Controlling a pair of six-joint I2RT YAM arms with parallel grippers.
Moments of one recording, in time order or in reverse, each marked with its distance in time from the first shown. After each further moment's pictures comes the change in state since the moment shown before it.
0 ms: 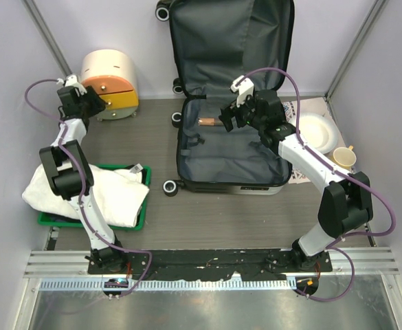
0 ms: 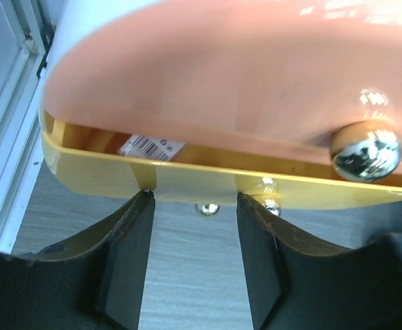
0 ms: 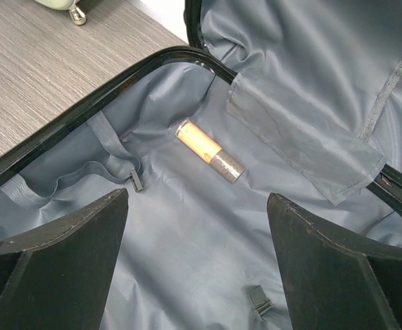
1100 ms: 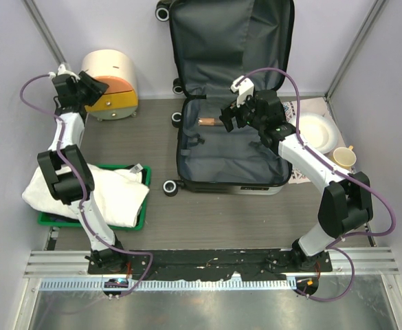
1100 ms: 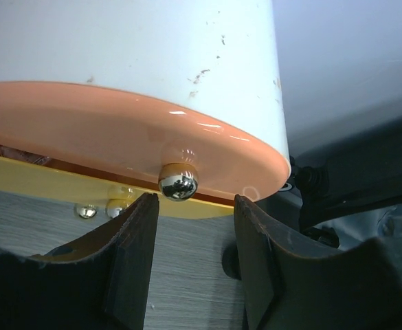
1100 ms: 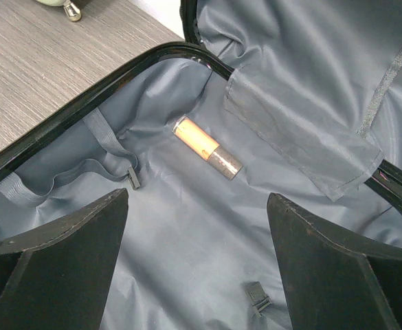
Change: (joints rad) left arm -0.014 -0.086 0.075 -0.043 0.084 -0.392; right arm -0.004 0.000 0.000 -0.012 0.011 -0.003
